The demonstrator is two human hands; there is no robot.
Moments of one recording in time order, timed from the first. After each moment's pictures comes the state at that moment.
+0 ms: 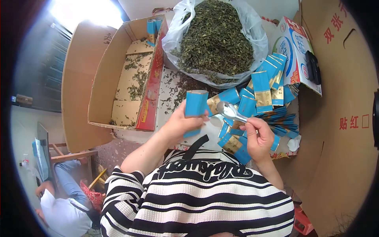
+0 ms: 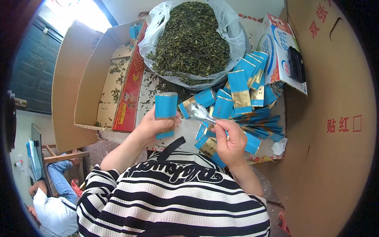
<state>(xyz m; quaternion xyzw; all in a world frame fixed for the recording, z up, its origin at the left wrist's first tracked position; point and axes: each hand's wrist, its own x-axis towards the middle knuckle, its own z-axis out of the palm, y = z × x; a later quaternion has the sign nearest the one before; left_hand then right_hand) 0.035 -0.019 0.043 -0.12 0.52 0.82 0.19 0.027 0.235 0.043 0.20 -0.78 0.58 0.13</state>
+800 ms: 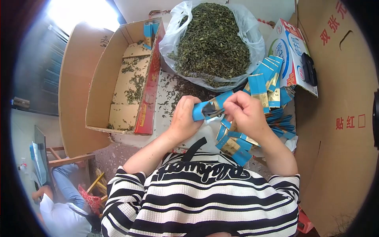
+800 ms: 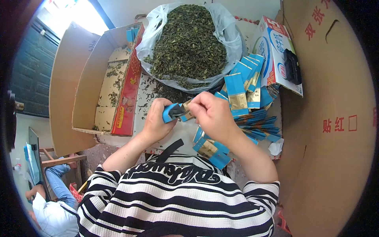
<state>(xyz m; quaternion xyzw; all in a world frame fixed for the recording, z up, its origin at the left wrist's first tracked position) 0.013 -0.009 0.014 0.13 0.90 0.38 -0.19 -0.035 0.194 0.101 0.23 -0.79 0.55 -0.11</state>
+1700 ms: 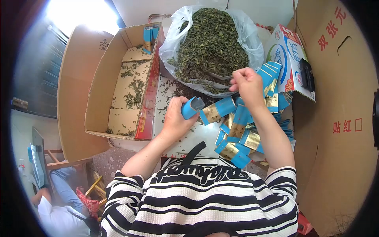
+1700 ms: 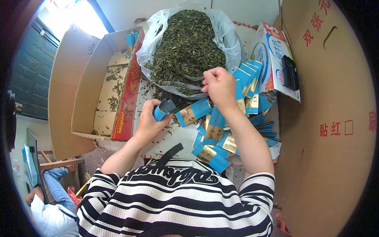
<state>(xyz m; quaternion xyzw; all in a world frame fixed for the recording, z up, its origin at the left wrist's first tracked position) 0.006 -0.026 0.011 0.01 0.88 0.44 -0.17 -0.117 0.176 0.077 0.02 -0.75 0.65 -0.07</state>
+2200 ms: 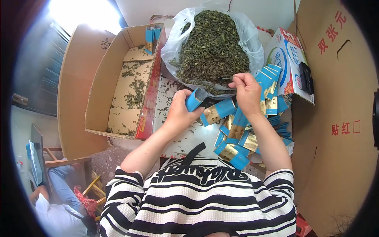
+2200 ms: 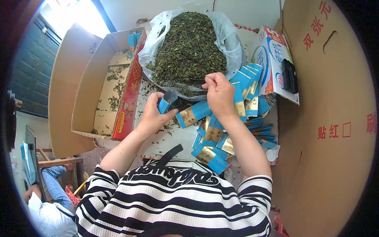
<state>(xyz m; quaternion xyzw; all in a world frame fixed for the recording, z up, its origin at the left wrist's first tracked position) -0.016 -0.022 0.022 -0.03 0.87 0.48 -0.11 -0.110 0.176 0.052 0.14 -0.80 0.58 0.12</state>
